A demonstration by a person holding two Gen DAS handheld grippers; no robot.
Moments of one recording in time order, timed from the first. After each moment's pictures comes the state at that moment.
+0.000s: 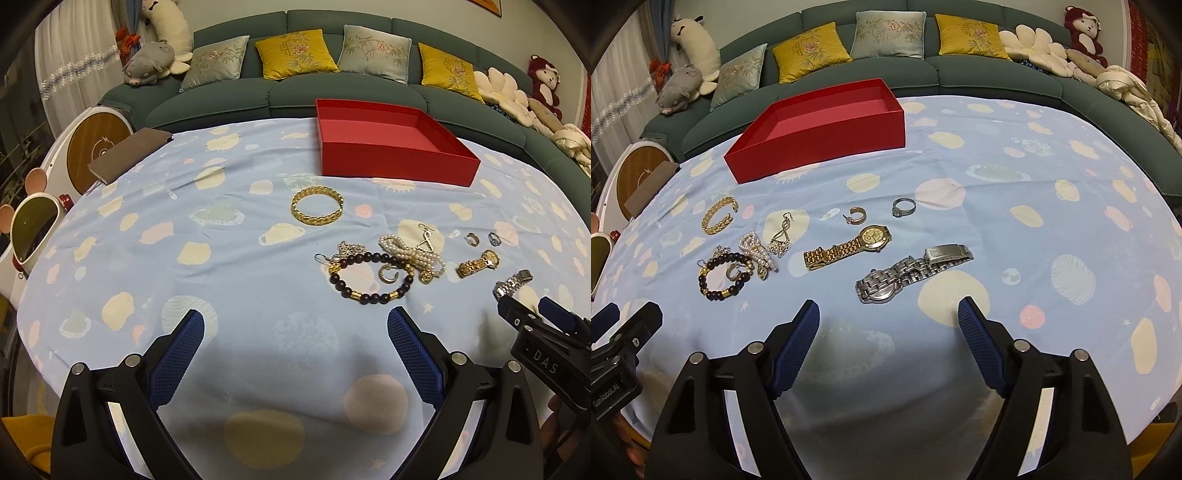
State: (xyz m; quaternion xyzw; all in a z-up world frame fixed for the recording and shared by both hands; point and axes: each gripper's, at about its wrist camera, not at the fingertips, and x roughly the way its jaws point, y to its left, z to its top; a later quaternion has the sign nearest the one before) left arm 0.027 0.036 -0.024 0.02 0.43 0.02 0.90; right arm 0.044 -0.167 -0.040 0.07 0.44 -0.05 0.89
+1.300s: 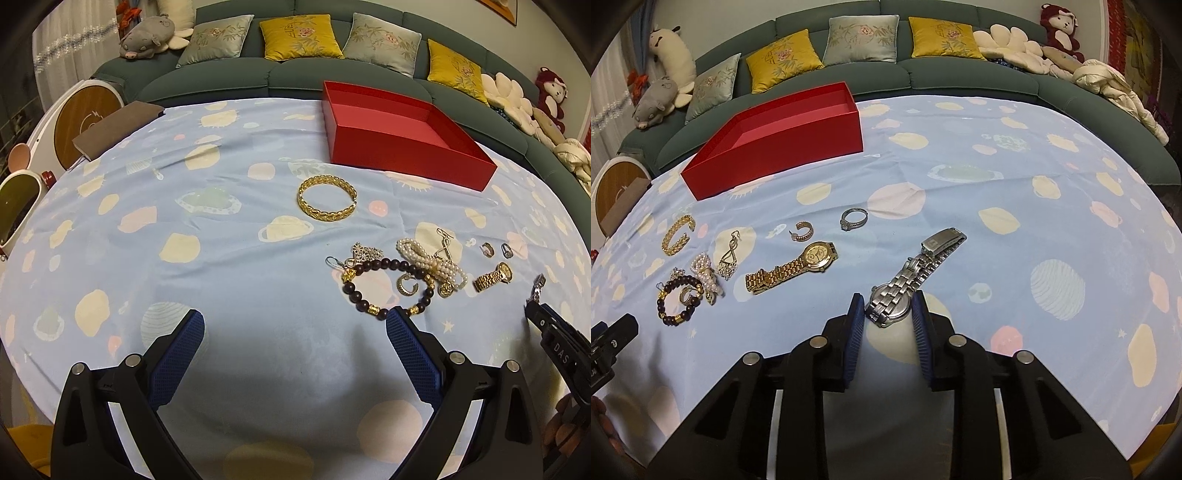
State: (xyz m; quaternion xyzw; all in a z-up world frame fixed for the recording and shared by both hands) left arm 0.057 0.055 -0.039 -0.02 0.45 0.00 0.89; right arm 0.053 -0.200 -0.051 0.09 0.42 -0.08 0.90
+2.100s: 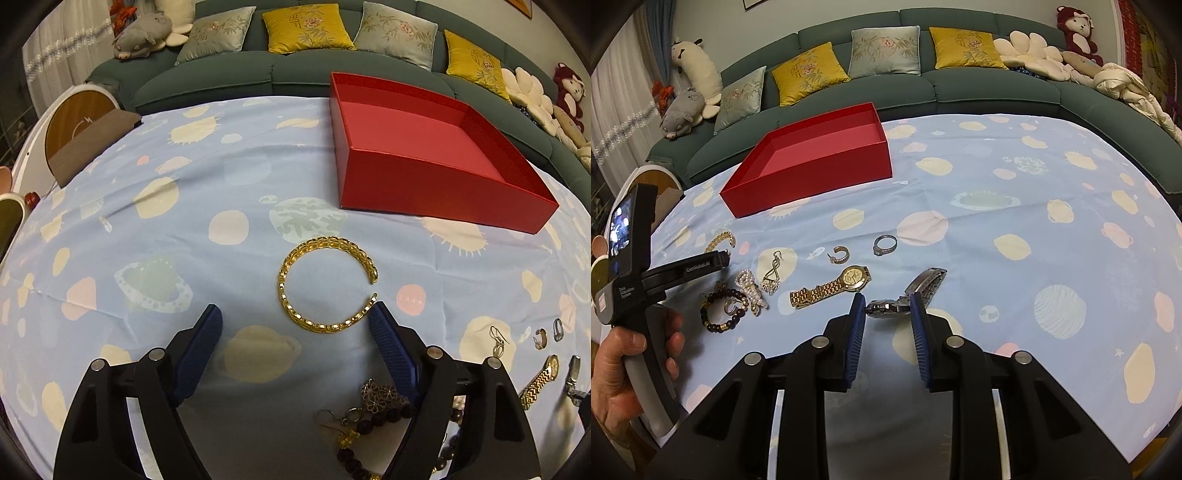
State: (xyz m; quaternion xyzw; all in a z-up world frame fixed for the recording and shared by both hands) left arm 0.161 0.037 -0.066 0.00 0.46 0.03 0.89; right arm 0.048 -0.201 -0.025 0.10 0.40 -0.03 0.91
